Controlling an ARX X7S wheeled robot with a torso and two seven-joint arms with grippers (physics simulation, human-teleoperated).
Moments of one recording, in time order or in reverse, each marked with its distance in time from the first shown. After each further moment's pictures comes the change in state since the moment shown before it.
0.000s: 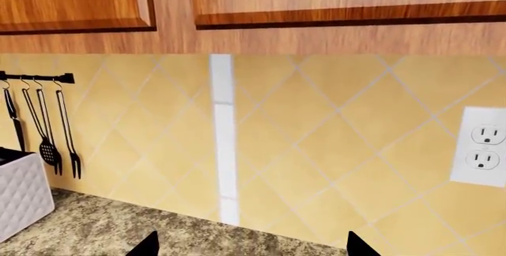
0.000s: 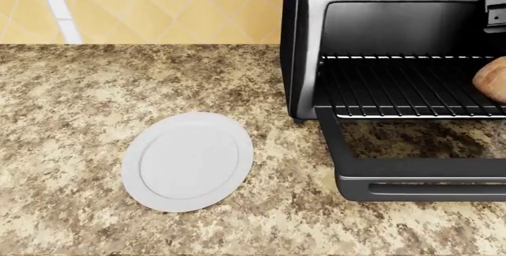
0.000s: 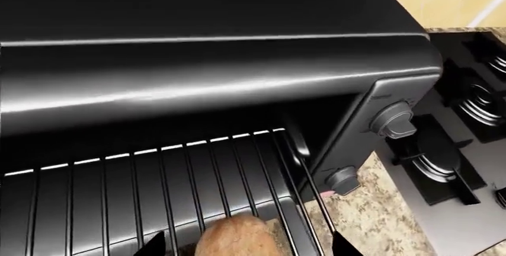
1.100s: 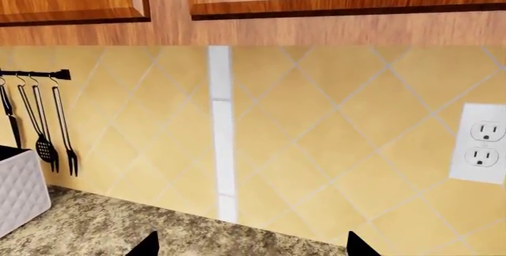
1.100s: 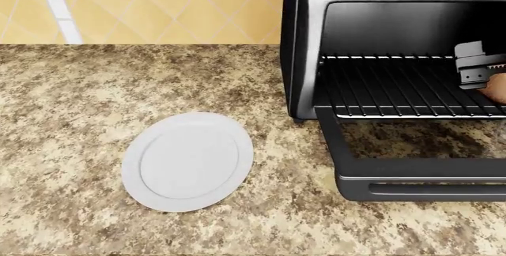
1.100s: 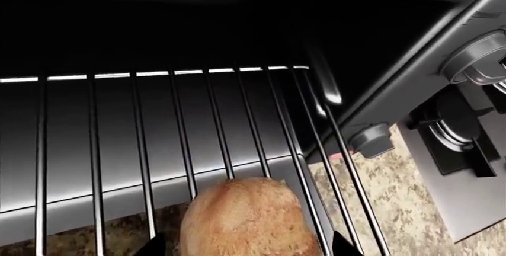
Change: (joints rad) left arm 0.014 0.000 0.002 -0.003 -0.001 0.013 0.005; right arm -0.168 0.045 -0.082 -0.061 -0.008 -0.032 -0.052
